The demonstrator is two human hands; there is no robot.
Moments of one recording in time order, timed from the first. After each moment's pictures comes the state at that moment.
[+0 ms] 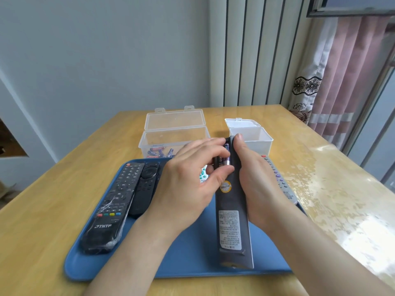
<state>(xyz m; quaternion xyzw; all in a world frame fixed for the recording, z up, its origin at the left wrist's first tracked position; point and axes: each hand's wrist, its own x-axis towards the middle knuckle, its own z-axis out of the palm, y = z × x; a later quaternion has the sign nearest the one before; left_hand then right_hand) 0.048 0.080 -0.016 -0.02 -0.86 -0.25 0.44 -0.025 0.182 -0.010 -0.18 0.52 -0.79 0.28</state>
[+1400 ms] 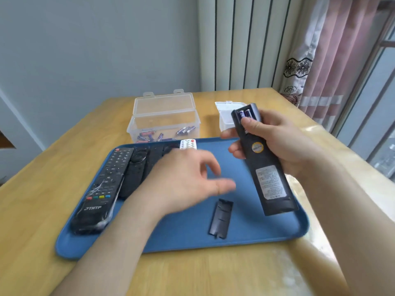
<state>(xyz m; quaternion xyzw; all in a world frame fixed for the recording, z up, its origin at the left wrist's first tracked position) 0.054 0.089 -0.012 0.12 -0.95 -0.27 0.11 -0.076 0.230 0.006 -0.29 0.59 -0.70 0.27</state>
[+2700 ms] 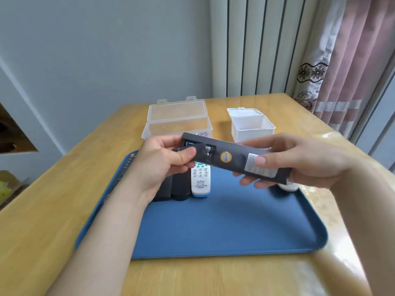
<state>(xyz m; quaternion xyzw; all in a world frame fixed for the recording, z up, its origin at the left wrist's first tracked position) 0.060 0.041 -0.005 0.17 -0.71 -0.66 0.19 -0.090 0.253 0.004 -0.42 0.58 -0.54 0.45</state>
